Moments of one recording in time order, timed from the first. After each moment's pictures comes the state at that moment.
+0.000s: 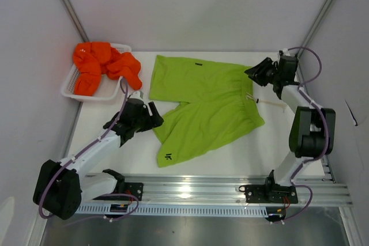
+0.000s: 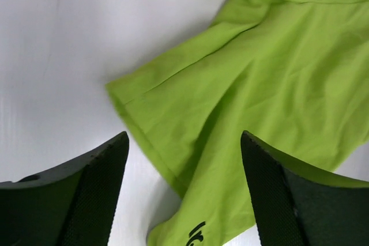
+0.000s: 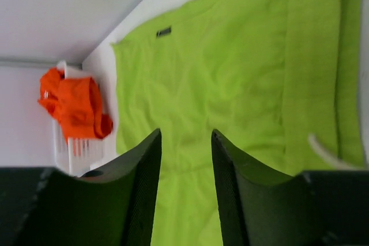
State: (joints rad) left arm -0.43 1.12 0.66 -0.27 -0.04 -0.64; right arm -0.09 1.85 1.29 0.05 -0.50 0.75
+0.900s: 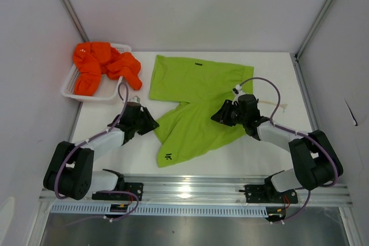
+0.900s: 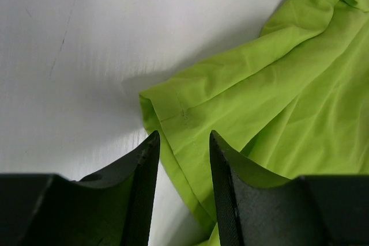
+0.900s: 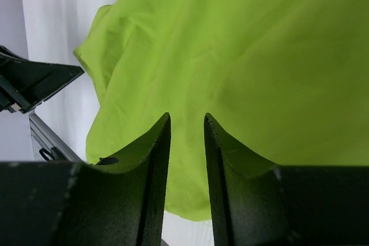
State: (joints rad) left arm -0.29 1.28 0.50 -0.03 0.09 -0.72; right arm 0.41 1.43 0.63 0.20 -0.32 0.69
